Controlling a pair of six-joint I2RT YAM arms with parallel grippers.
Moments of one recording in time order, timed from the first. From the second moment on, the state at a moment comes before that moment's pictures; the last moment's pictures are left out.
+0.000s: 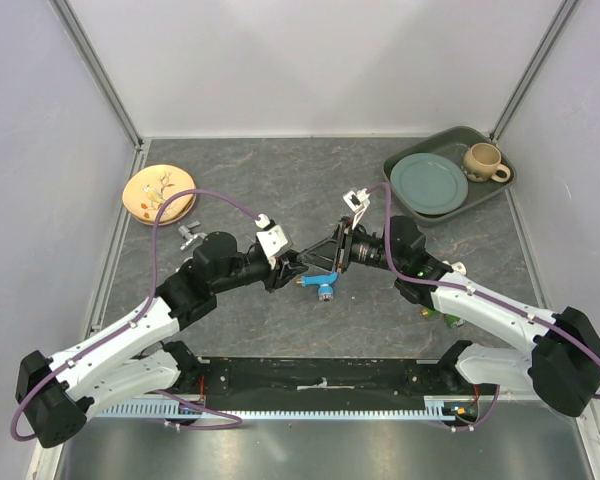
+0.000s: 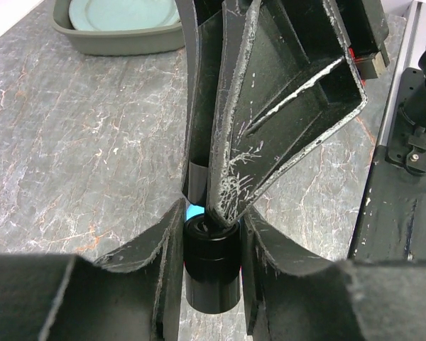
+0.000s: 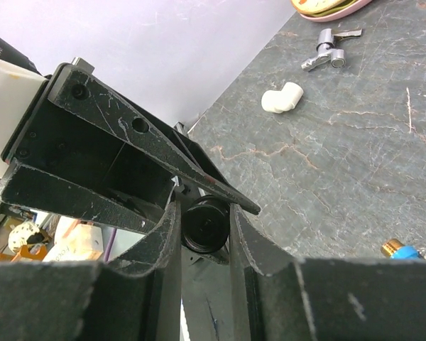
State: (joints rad) left arm -0.79 0.89 0.67 0.00 0.32 0.10; right arm 0.74 1.18 0.69 0.44 -0.52 0.73
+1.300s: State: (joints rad) left arm -0.78 0.83 0.68 -0.09 -0.34 0.05; right arm 0.95 1.57 0.88 -0.29 0.27 0.45
